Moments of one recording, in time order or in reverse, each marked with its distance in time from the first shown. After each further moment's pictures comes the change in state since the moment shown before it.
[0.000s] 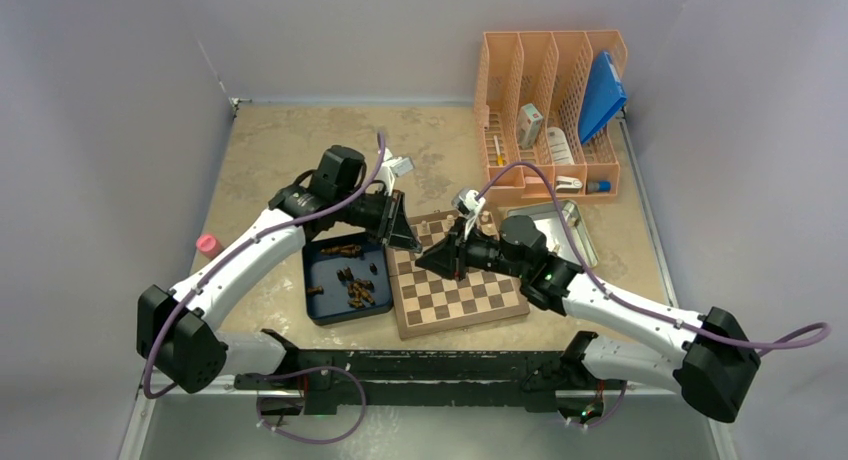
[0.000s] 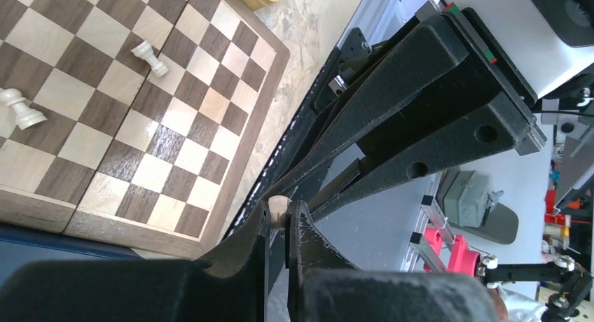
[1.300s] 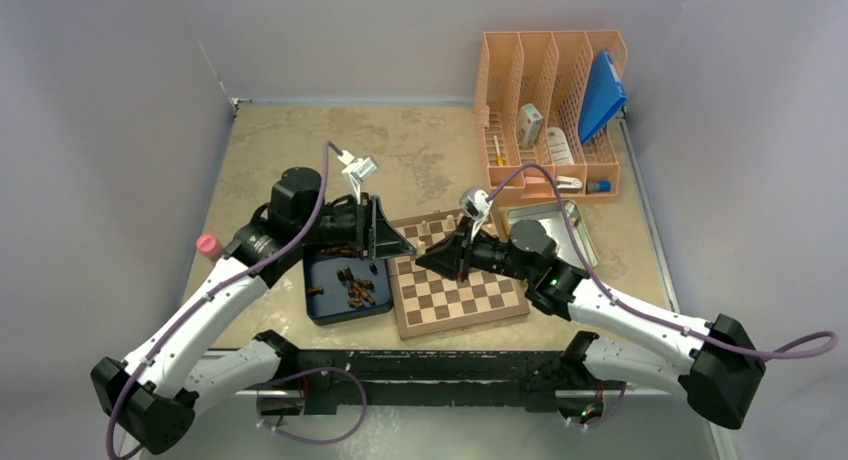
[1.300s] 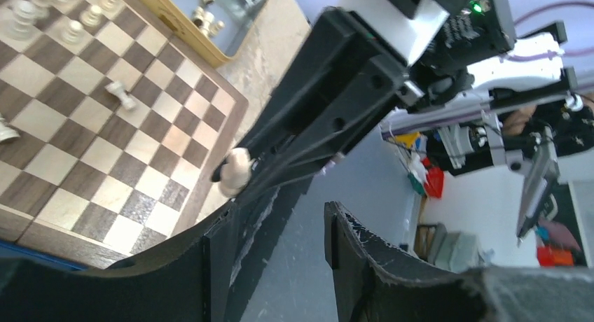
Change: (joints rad) left arm 0.000 -0.349 -0.183 0.212 -0.103 -0.253; right arm 0.003 -0.061 -0.033 0.090 0.006 0.039
